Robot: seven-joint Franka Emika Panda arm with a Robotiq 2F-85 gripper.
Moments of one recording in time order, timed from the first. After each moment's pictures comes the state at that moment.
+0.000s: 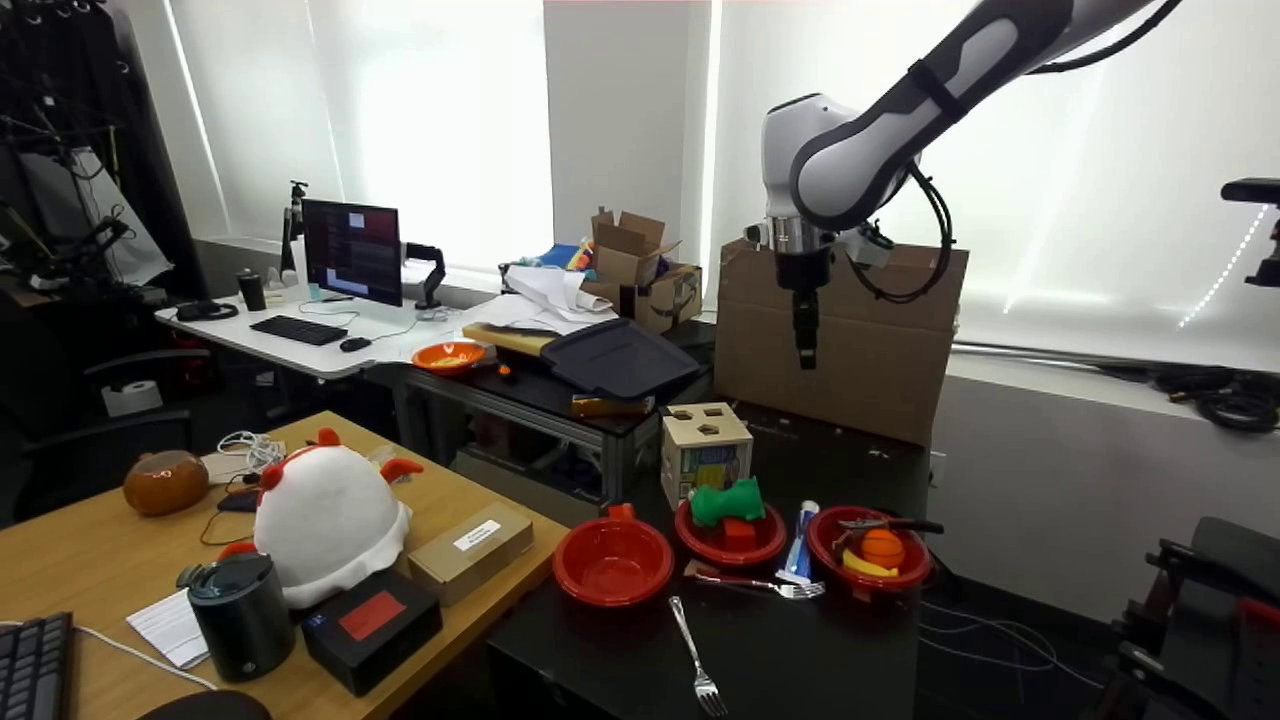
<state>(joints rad) -0.06 0.48 0.00 -1.83 -0.29 2.26 -0.44</state>
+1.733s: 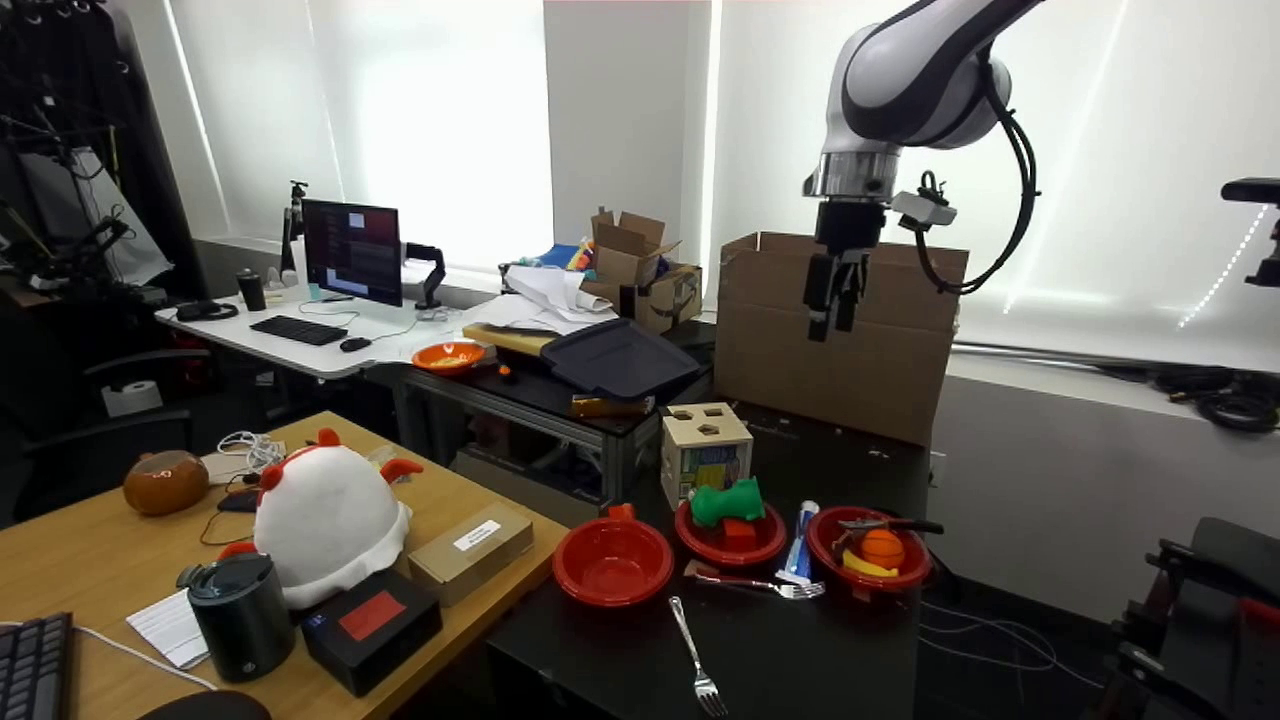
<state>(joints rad) -0.07 0.19 0.02 -2.09 0.12 2.26 -0.30</state>
